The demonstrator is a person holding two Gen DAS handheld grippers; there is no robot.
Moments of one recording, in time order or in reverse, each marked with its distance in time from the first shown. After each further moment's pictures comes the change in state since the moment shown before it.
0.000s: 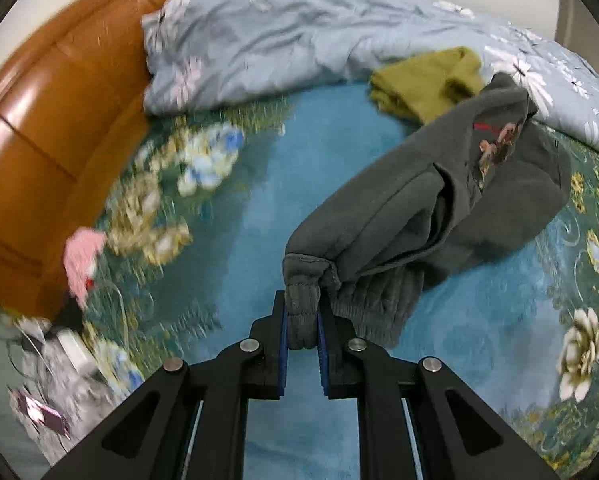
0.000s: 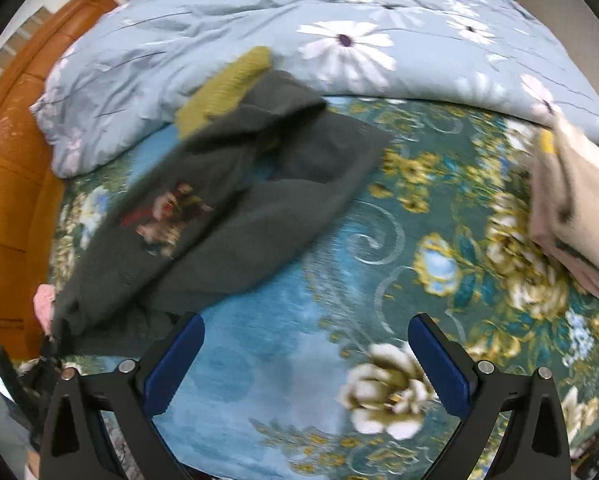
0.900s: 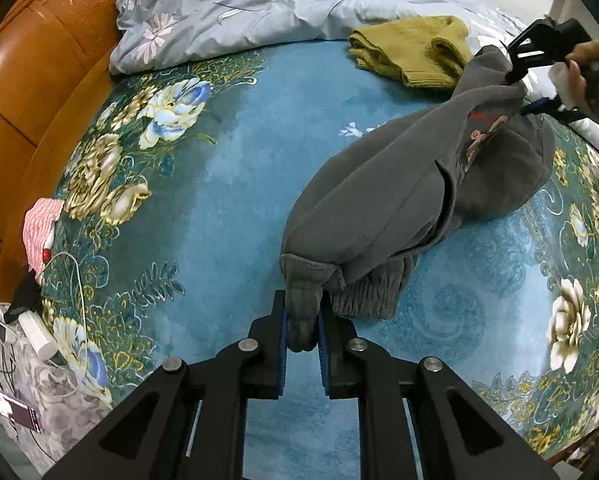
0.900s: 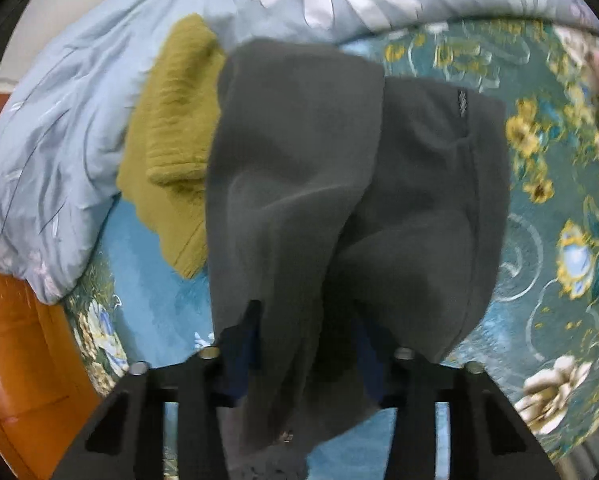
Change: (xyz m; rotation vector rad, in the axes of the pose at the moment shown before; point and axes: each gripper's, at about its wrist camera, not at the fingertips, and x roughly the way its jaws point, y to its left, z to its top) left arm 0.031 0.010 -0.015 0.043 0.068 -0.127; right arm 0.183 0.045 0.140 0.515 0.174 0.055
